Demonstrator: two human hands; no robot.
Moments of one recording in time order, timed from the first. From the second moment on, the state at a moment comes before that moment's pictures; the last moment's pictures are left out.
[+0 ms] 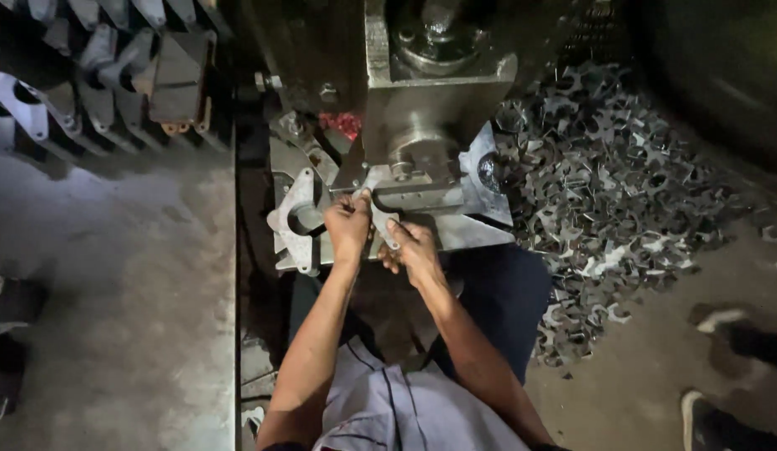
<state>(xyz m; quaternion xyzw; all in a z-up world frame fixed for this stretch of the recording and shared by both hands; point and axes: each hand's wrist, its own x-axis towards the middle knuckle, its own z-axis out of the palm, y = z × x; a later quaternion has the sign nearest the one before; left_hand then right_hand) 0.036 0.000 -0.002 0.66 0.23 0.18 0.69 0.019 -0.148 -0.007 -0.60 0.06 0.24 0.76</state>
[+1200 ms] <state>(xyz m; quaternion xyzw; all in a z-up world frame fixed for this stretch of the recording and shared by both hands) 0.023 0.035 -0.041 0.58 0.04 0.08 0.81 0.010 -0.196 -0.004 -0.31 -0.14 0.19 0.92</state>
